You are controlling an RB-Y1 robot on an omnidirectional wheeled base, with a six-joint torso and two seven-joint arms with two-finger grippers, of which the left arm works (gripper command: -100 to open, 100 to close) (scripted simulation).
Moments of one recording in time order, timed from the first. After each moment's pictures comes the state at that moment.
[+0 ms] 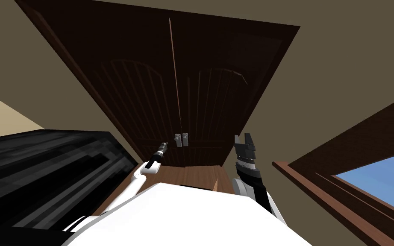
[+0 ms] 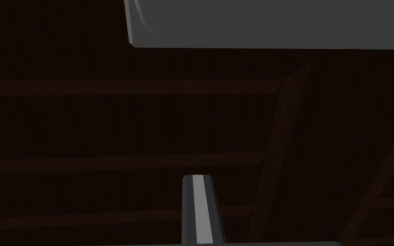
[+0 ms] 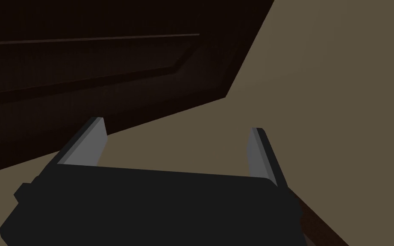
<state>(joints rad) 0.01 0.38 0.09 -1.14 0.11 -0.36 0.26</state>
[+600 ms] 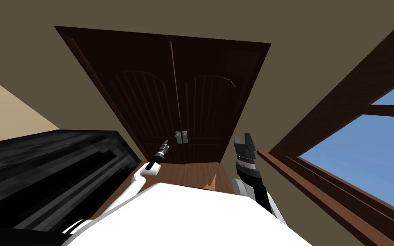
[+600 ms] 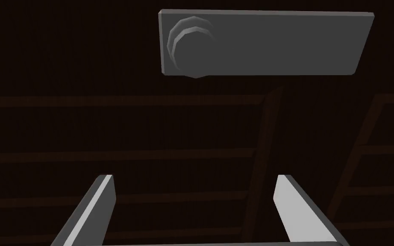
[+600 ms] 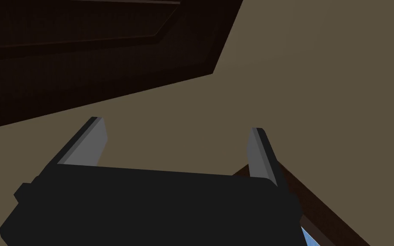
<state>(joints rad) 0.04 0.38 0.06 -1.16 0.10 -0.38 0.27</state>
